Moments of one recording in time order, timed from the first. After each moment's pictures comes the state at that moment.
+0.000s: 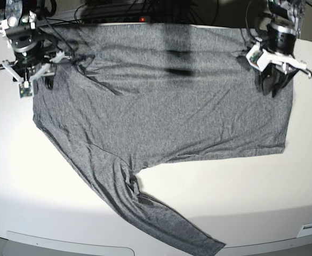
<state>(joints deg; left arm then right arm) 32.0 -30.5 14.6 102.4 32.0 19.6 8.5 -32.4 16.2 18.9 117.6 8.8 9.2 -36.8</state>
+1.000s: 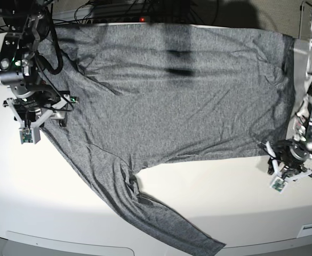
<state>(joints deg) -23.2 -28.5 14.6 60.5 -2.0 -21.0 22.8 -11.3 11.9 19.0 117.6 13.5 16.8 -59.0</state>
